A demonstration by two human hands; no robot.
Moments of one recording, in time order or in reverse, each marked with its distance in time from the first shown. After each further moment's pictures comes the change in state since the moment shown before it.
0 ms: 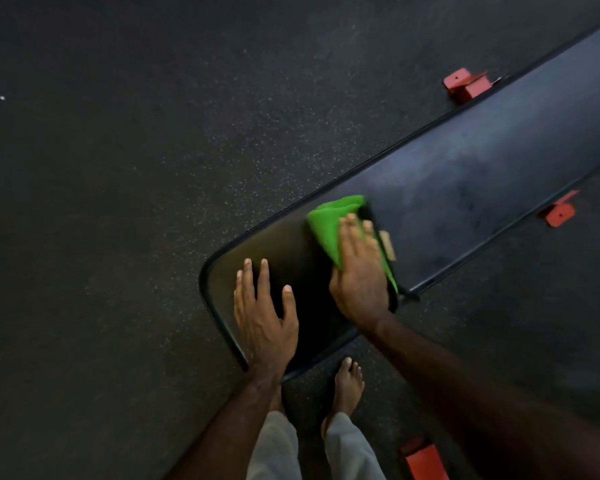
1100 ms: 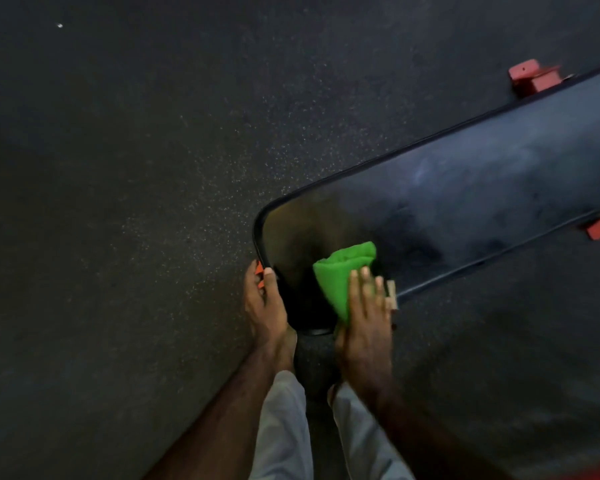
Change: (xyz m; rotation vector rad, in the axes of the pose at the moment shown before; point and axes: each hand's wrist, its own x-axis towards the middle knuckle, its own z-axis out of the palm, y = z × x) left_hand -0.030 -0.059 -0.041 -0.598 0.146 -0.588; right_hand -0.155 -0.047 0.047 -0.035 -0.144 -0.010
